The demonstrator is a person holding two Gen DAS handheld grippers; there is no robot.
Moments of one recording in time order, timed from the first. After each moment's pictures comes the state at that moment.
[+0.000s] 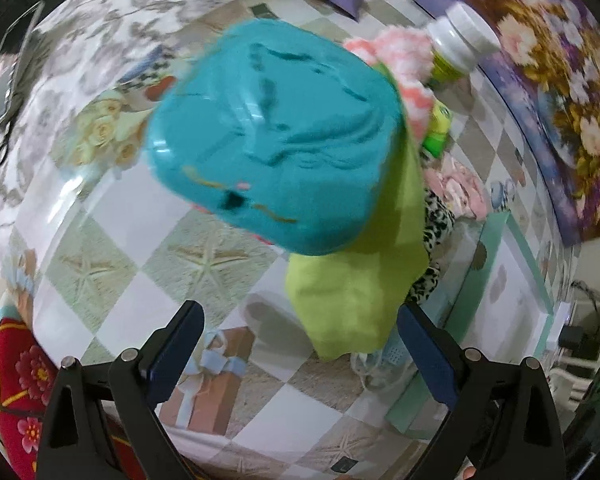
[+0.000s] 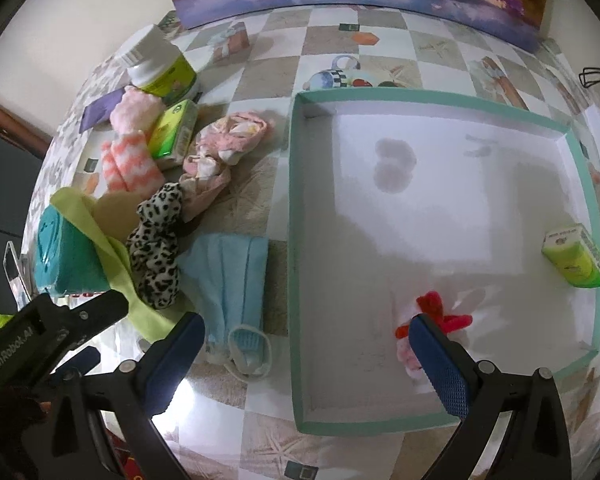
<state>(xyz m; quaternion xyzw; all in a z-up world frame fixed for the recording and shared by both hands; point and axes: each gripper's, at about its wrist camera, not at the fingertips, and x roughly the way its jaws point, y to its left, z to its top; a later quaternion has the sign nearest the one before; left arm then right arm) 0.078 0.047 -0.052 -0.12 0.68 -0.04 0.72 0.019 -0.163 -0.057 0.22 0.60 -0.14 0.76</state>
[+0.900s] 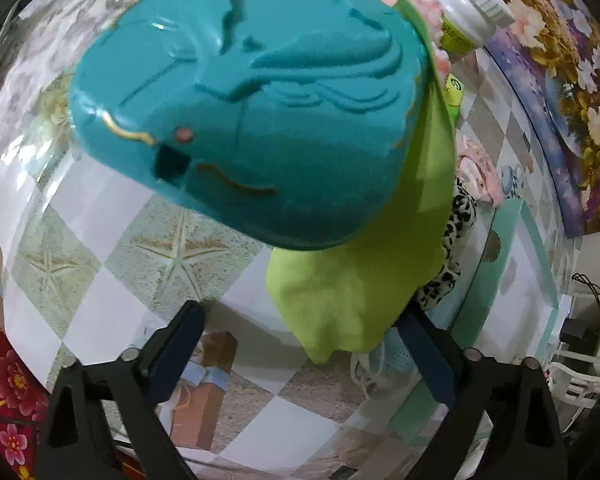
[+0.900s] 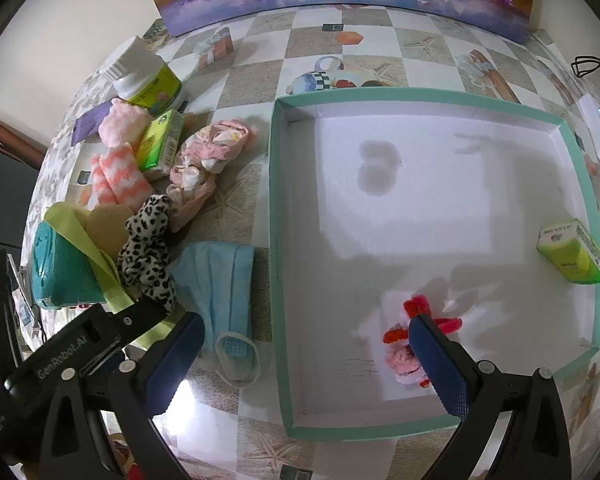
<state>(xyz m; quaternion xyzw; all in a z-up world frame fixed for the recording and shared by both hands) 0.083 0.027 -0.083 -0.13 0.70 -0.06 0.70 0.015 -0.174 -0.053 0.22 0.60 -0.15 0.75</state>
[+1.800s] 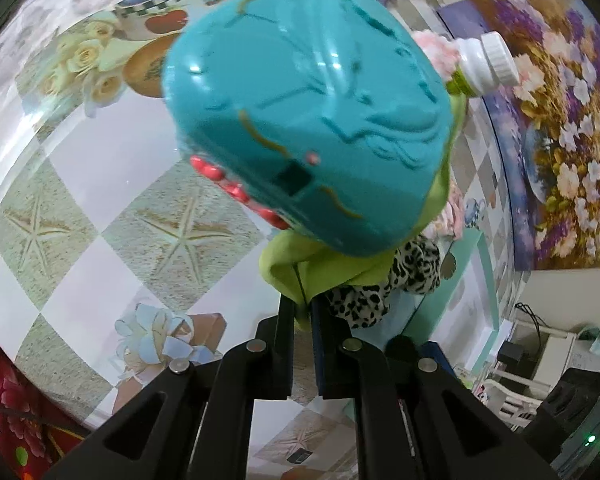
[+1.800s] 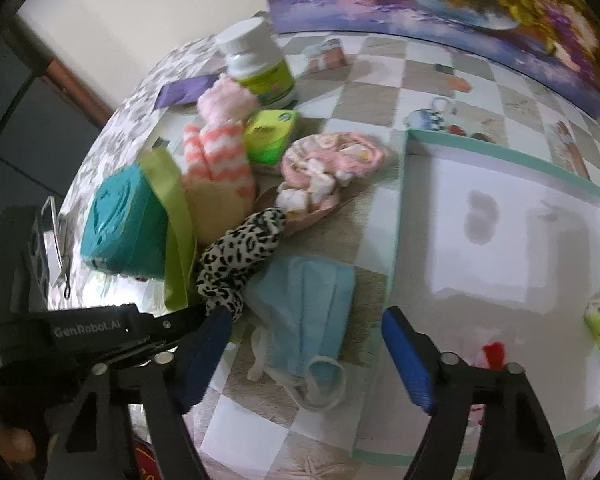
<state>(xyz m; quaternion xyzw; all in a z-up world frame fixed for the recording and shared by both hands) 0.088 0.065 -0.082 -0.26 0.70 -0.07 0.66 0.042 -0.112 -0.055 0.15 0.57 -0.02 0.81</state>
